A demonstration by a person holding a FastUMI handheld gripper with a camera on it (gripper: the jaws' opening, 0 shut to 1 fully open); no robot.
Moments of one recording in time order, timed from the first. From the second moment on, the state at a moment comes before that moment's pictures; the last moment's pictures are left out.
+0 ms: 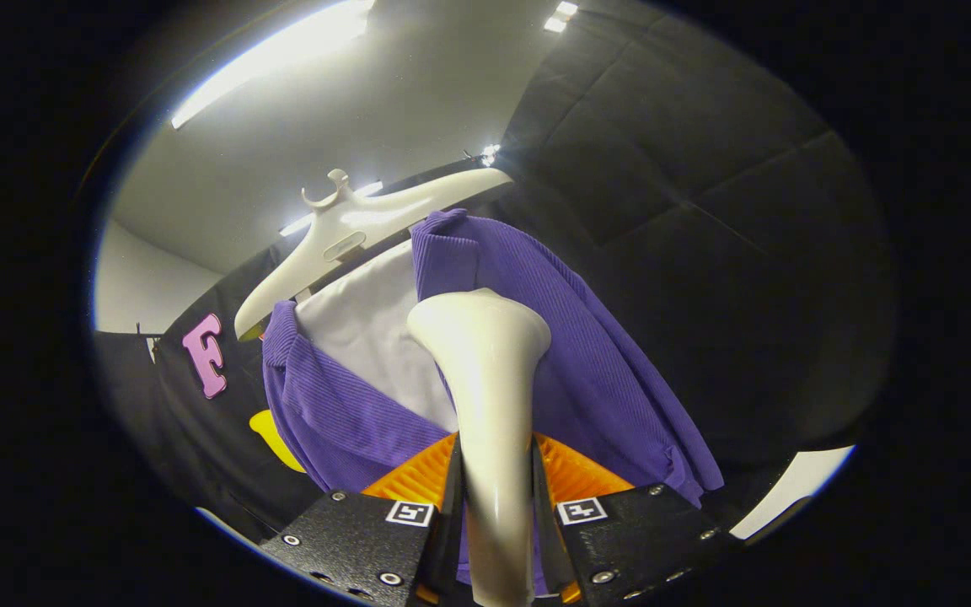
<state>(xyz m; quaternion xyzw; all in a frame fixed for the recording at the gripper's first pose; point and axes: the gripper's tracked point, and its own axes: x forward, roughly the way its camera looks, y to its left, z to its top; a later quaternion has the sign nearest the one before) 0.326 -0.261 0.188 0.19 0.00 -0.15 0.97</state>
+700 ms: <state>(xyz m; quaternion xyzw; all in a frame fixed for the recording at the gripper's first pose) 0.280 -0.281 0.068 0.20 0.11 -0.16 0.96</state>
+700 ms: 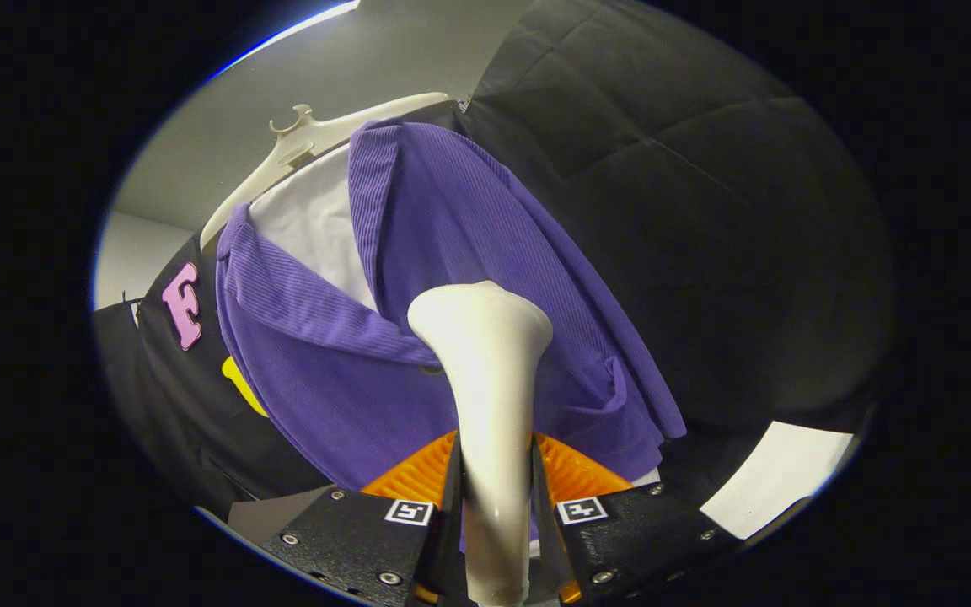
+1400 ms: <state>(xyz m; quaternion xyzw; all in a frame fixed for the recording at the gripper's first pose) 0.227 -0.294 -0.038 0.21 0.20 -0.18 0.94</state>
